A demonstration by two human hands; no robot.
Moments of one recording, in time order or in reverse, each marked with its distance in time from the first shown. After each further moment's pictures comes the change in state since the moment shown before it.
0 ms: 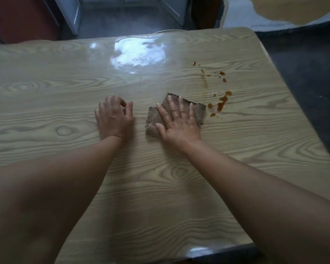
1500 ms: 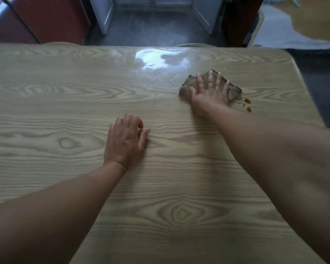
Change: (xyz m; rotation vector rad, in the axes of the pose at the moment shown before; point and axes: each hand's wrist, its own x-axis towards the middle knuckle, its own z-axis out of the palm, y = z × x) left_hand 0.003 0.009 -0.004 0.097 -0.116 0.212; right_hand 0.171 0.071 -0.046 -0.024 -0.041 0.226
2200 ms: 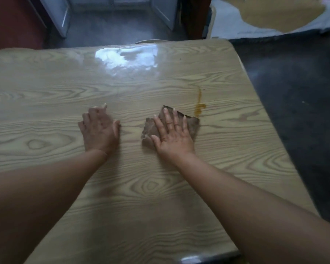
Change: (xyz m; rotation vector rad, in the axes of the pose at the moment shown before) left_hand -0.005 0.030 0.001 0.070 -0.069 -0.187; right_hand -0.179 0.026 0.051 0.016 0.042 -0.204
